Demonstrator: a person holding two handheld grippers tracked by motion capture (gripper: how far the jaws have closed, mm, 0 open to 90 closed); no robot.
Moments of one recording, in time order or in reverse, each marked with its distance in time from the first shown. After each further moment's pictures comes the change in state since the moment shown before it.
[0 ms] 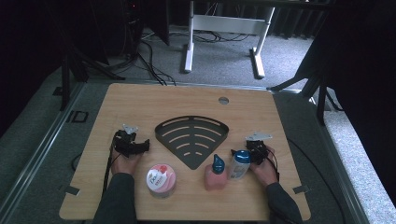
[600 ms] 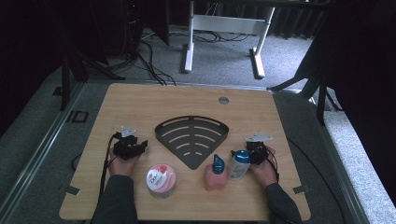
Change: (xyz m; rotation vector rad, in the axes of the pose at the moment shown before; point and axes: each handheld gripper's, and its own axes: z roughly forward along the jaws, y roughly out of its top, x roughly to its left) left arm 0.001 -0.005 -0.018 -0.032 -0.144 0.017; right arm 0.003 -0.002 -0.003 0.000 -0.001 0.000
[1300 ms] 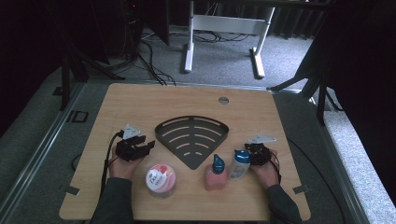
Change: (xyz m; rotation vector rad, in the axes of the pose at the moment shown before) left arm -0.036 0.021 -0.045 -0.071 -0.132 0.123; right arm -0.001 -0.005 -0.011 -0.014 0.018 0.004
